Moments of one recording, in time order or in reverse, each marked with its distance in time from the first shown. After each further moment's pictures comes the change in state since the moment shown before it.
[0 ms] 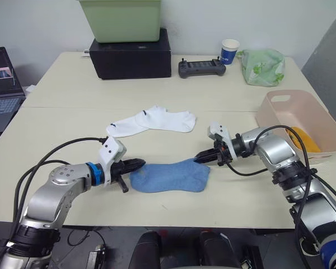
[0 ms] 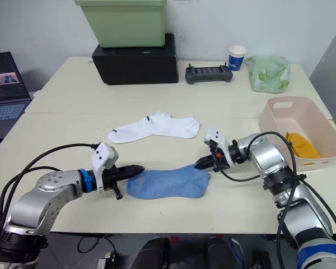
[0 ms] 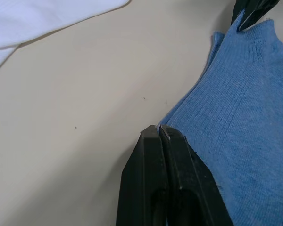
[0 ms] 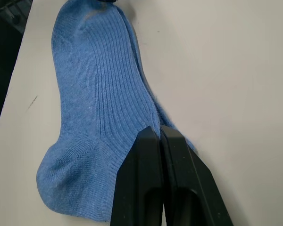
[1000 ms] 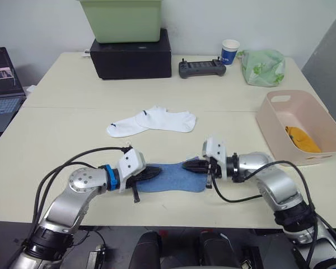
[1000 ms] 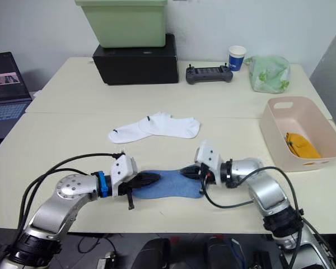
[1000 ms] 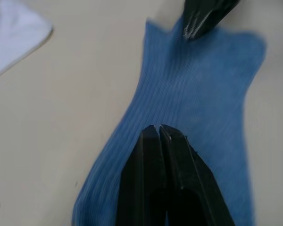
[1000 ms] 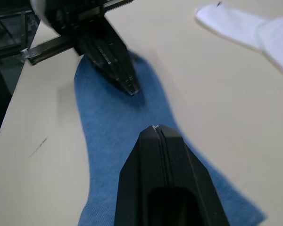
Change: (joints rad) left arm 0.020 -0.031 -0.141 0.107 0.235 -0.396 -0.079; right arm 0.401 0.036 -0.043 -0.432 -0.069 -0.170 -0.327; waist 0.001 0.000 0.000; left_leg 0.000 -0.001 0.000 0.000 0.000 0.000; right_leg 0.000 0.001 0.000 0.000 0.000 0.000
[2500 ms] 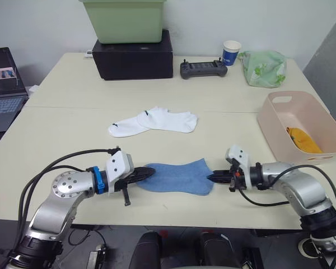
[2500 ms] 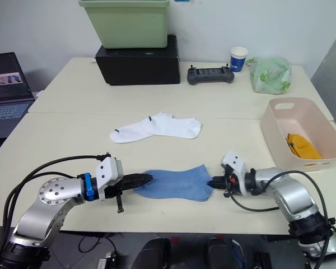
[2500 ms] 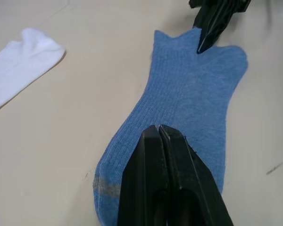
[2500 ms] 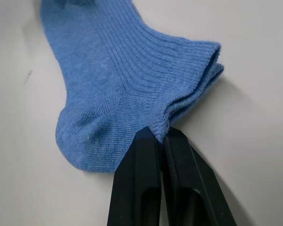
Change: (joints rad) left arm 0.054 0.009 0.100 -0.168 -0.132 0.057 -0.071; right arm 0.030 -0.186 -0.134 -0.042 0.230 0.296 0.031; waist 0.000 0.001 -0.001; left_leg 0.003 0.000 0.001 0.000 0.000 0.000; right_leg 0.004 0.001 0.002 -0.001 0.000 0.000
